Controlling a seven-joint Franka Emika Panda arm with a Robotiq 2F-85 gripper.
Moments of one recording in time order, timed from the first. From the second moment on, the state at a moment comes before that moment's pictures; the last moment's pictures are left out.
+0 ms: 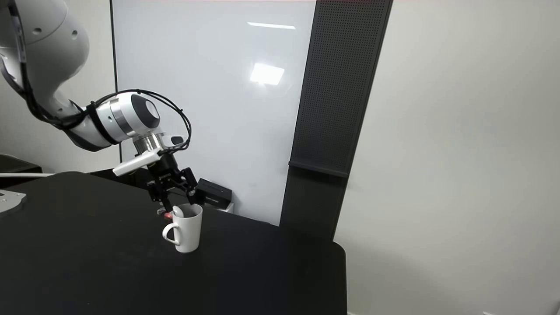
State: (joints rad) arm 0.31 0.91 -0.12 -1.34 -0.45 2.03 0.43
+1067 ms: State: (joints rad) arm 0.34 0.91 -0.13 -1.33 -0.45 2.04 0.43
